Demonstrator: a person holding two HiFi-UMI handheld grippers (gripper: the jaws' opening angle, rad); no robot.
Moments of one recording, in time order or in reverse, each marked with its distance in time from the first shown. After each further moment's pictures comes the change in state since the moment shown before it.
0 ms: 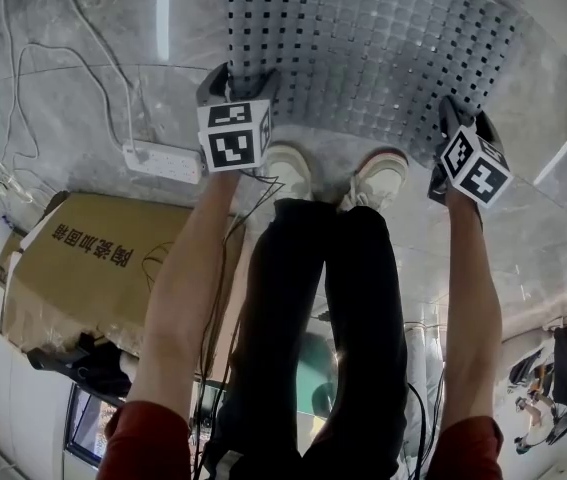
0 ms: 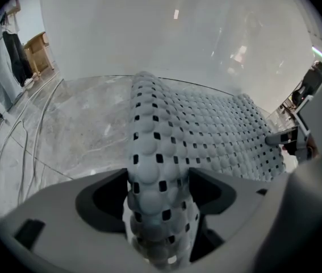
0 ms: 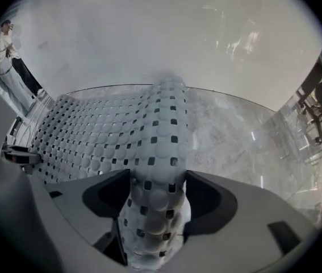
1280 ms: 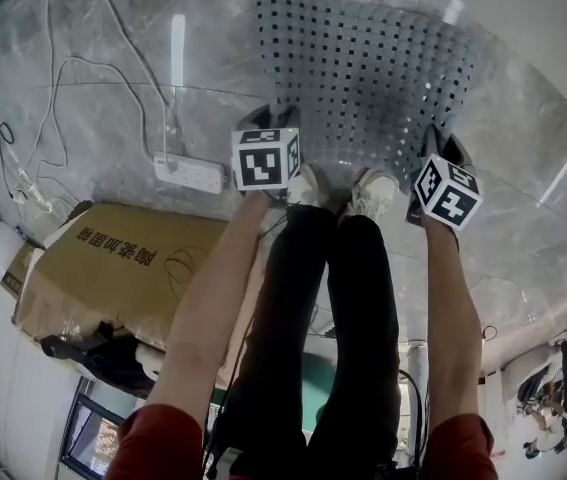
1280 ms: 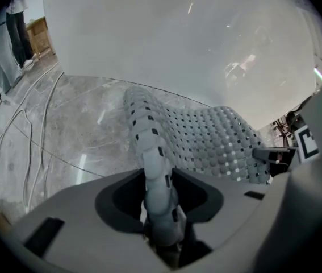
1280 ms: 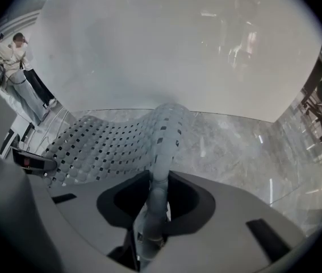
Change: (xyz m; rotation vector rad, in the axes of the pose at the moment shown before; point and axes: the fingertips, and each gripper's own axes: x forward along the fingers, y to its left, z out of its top) left arm -0.074 -0.051 0.030 -0.124 0.104 -0.102; right arm -0.083 0.048 0.031 0.002 -0.066 0.085
